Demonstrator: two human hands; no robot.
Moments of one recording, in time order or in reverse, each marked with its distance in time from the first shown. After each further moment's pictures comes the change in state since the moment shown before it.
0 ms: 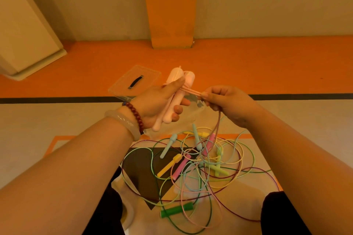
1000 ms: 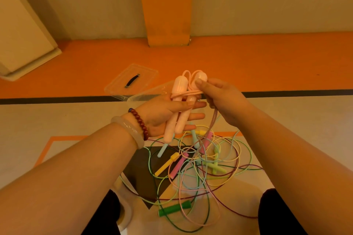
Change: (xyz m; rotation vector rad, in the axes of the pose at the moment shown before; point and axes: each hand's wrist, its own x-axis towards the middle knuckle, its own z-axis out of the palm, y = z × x) left_hand 0.007 -0.022 0.012 -0.067 -0.200 -0.046; right_hand -0.002 -0.009 0.010 0.017 0.162 0.021
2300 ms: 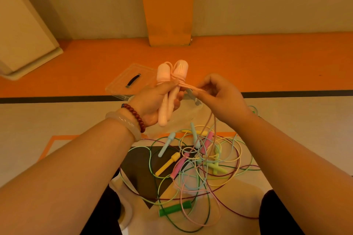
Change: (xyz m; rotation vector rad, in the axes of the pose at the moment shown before) left_hand 0.003 0.014 -0.013 -0.209 0.221 0.155; right_hand -0.001 0.010 0.005 -0.255 0.086 -0.311
